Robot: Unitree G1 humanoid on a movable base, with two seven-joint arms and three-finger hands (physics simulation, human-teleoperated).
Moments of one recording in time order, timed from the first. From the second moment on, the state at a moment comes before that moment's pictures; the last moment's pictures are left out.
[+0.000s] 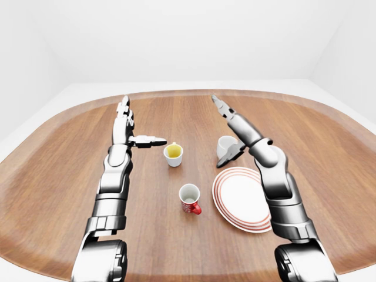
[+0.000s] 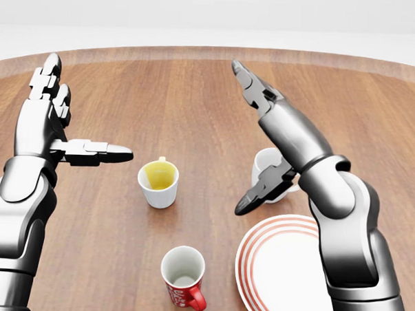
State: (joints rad) left arm -0.61 0.22 0.14 0.39 -0.06 0.09 0.01; right arm -0.53 -0.18 -0.01 0.00 -0.58 0.09 0.44
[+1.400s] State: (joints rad) left arm -0.61 0.22 0.15 0.41 -0.08 0.09 0.00; right arm -0.62 0.05 0.16 0.57 -1.08 0.09 0.43
